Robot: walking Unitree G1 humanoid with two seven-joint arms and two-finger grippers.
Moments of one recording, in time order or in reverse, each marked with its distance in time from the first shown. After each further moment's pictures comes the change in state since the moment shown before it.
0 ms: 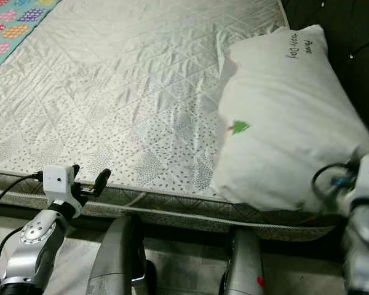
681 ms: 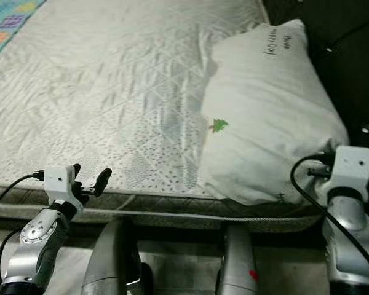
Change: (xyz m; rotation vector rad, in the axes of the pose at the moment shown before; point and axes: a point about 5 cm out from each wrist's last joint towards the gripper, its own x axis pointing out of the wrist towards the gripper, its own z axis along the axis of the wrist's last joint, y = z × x) left arm 0.001 -0.001 0.001 -0.002 -0.007 -0.002; right arm 0.003 0.035 0.024 0.045 -0.032 0.120
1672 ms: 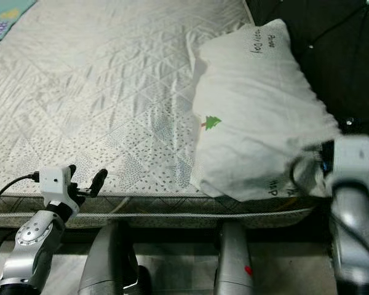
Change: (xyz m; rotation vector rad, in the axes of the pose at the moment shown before) left arm -0.005 0.008 -0.002 0.013 0.005 0.021; right arm -0.005 -0.010 0.006 -0.131 -0.072 0.017
